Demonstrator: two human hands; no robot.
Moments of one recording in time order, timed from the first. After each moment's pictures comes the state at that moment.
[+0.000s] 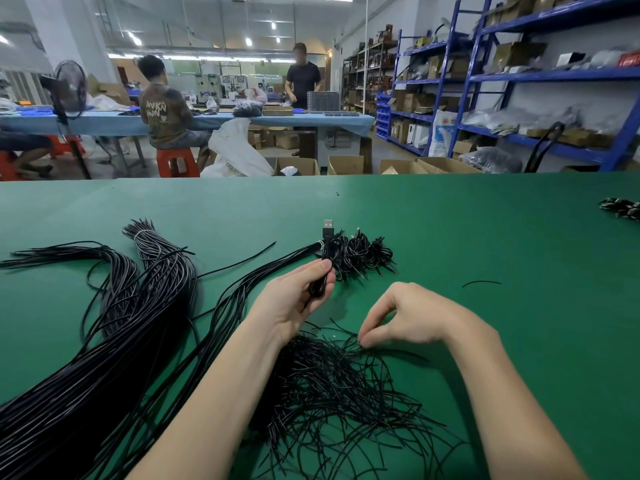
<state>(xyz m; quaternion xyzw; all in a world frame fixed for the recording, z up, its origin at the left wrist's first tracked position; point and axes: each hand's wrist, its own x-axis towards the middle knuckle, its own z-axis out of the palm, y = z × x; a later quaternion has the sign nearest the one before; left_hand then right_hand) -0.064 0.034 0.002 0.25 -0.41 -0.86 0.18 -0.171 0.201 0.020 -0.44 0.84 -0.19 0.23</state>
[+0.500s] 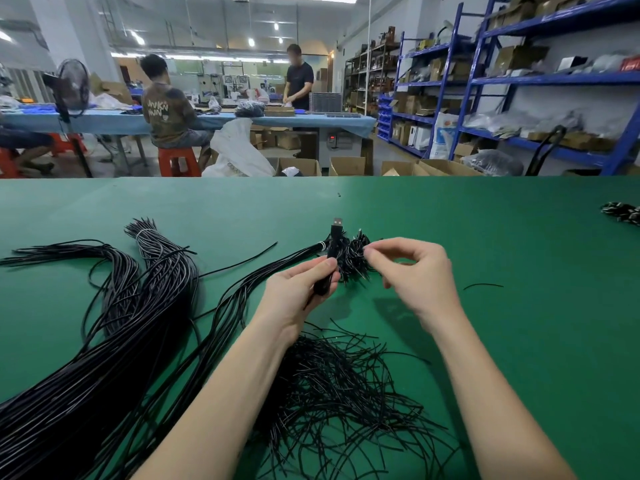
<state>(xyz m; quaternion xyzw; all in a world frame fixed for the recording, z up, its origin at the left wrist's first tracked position) -0.065 0.039 0.005 0.23 -0.45 -0.83 0.23 -0.162 0.183 0.027 -0.31 0.72 -0.62 -0.02</state>
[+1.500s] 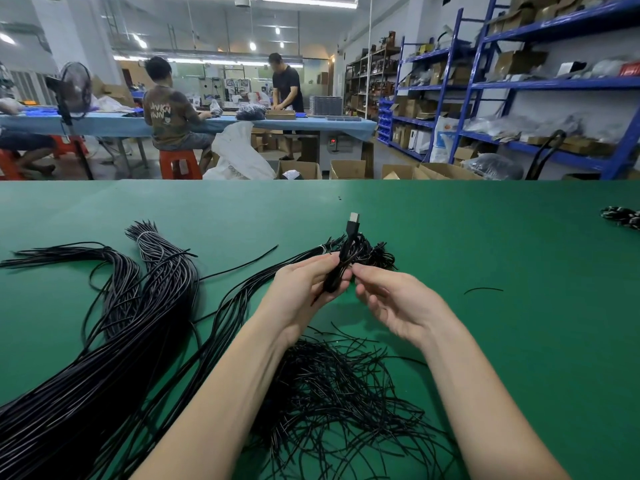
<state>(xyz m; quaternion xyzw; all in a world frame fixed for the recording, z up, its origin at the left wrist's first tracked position) -0.063 0.041 0.016 0.15 -0.50 -0.83 0.19 -0.153 0.175 0.027 -0.12 0.54 -0.73 0.40</state>
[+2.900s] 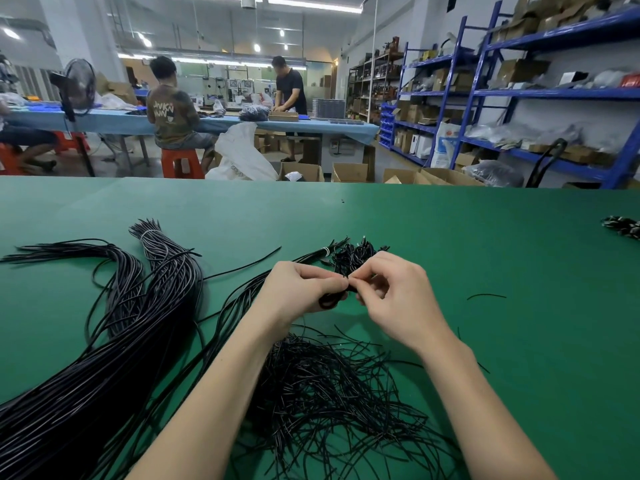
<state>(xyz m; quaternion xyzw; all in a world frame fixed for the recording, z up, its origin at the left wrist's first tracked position) -0.049 0.031 0.024 0.22 -0.71 -0.65 0.19 -0.151 0.170 0.013 -0.46 0.77 -0.43 -0.13</state>
